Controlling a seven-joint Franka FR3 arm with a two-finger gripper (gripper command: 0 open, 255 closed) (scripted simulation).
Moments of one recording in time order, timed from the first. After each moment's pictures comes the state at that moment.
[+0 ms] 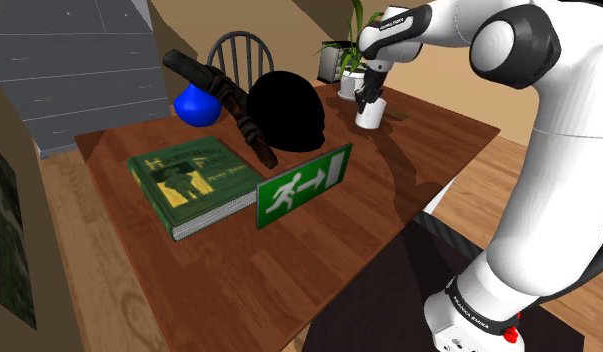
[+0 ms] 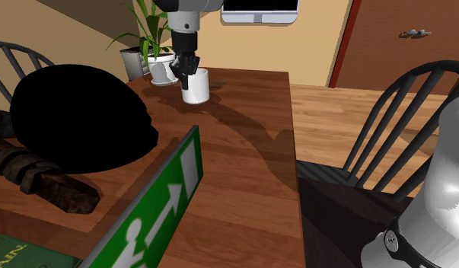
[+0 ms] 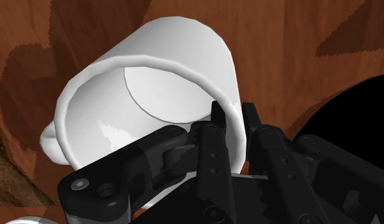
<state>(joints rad) -0.17 0.35 -0.35 -1.64 0.16 2.09 -0.39</state>
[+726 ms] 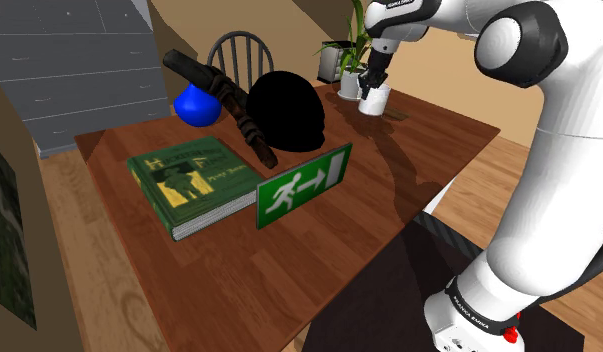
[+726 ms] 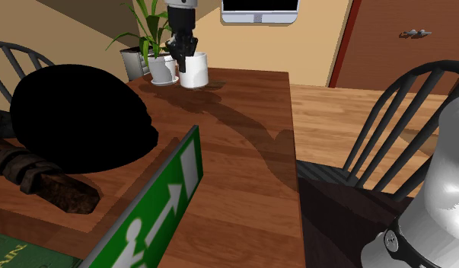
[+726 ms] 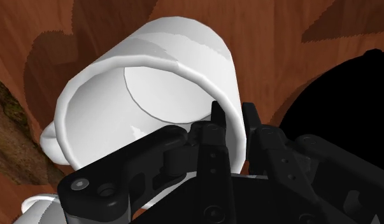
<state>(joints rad) -0.17 0.33 -0.35 -1.53 0.14 1.95 -0.38</state>
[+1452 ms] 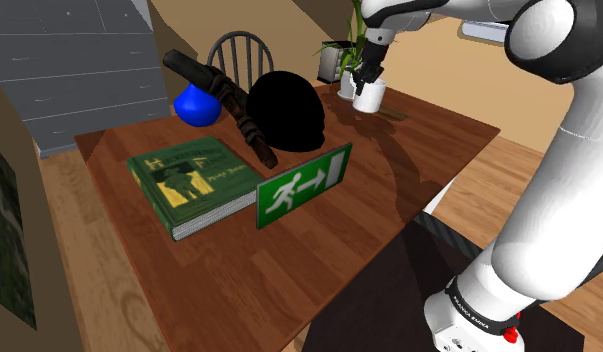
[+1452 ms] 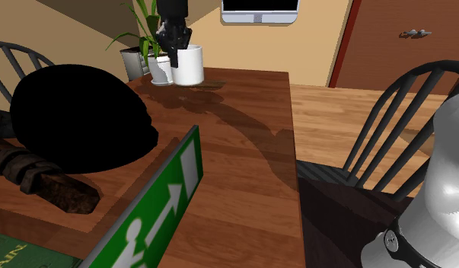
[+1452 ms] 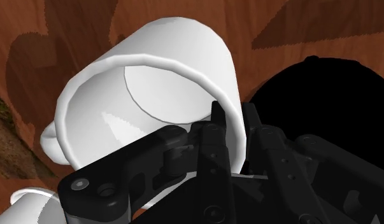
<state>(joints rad) -0.09 0.20 -0.33 -1.63 0.08 1.93 -0.27</state>
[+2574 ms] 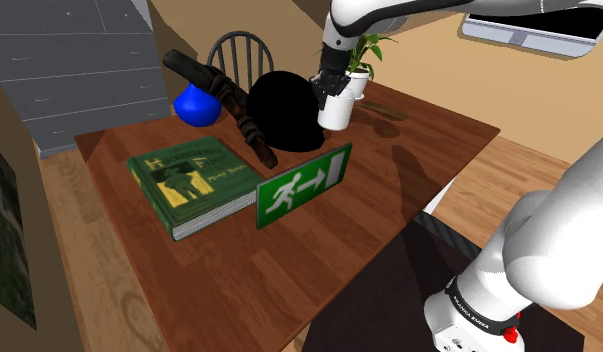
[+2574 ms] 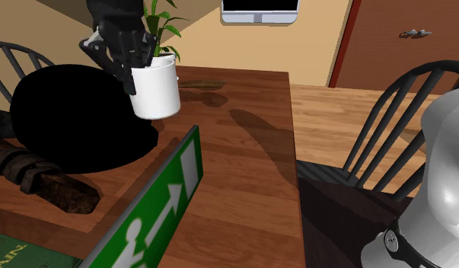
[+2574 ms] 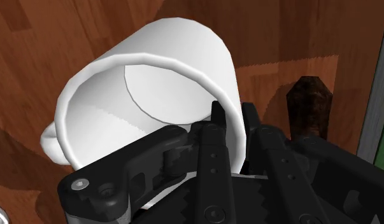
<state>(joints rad) 0.13 -0.06 -0.15 -1.93 -0.05 1.99 0.16</state>
